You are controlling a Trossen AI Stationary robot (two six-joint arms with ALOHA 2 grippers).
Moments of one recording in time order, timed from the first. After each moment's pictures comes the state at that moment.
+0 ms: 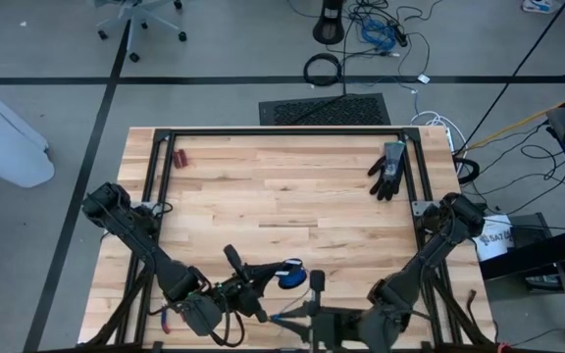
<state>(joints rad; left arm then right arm) -0.74 1.74 1.35 0.22 -1.24 0.45 0.76 1.88 1.71 0.21 0.83 -0.06</state>
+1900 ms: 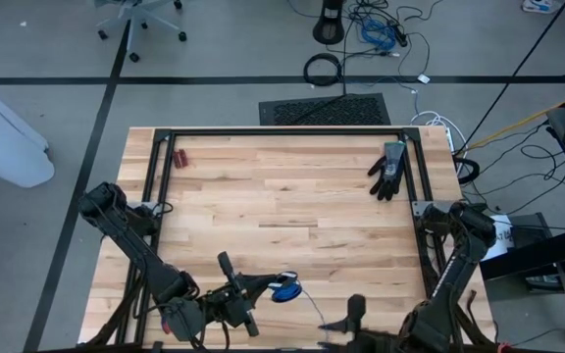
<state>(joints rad) -0.80 1.72 1.35 0.31 -1.21 0.46 0.99 1.91 1.71 -0.62 0.98 0.44</state>
